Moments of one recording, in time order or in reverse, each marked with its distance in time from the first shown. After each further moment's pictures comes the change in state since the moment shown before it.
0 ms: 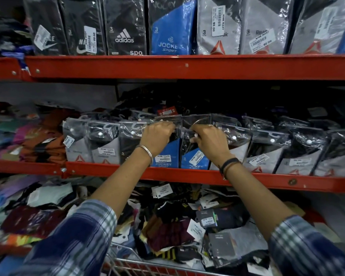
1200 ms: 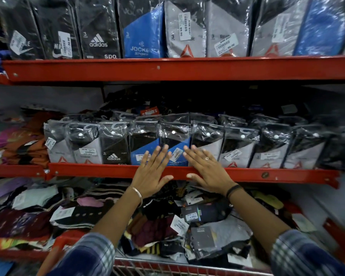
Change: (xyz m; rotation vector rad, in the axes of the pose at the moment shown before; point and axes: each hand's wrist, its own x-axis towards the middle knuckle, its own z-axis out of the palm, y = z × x) left_hand -0.096 0.060 0.061 0.057 -0.181 0.060; right_hand -0.102 0.075 0.016 -0.079 -0.229 -0.336
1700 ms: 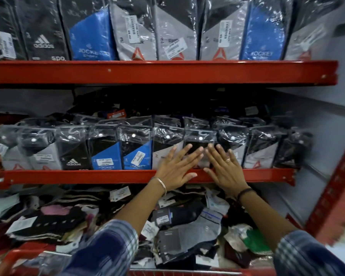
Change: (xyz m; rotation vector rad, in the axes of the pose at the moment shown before) left_hand 0.111 0.140 0.016 0.133 0.065 0.235; right_hand -0.103 0.115 -0.018 -0.379 0.171 0.248
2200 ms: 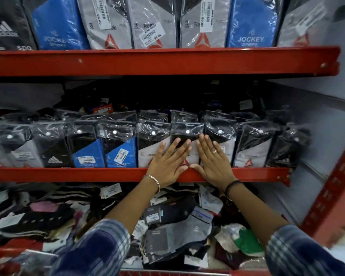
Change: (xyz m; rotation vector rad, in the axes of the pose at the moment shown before) left_hand 0.018 0.018 0.025 -0.012 -0.022 -0.105; right_hand 0.011 0.017 0.028 0.142 -0.042 -0.030
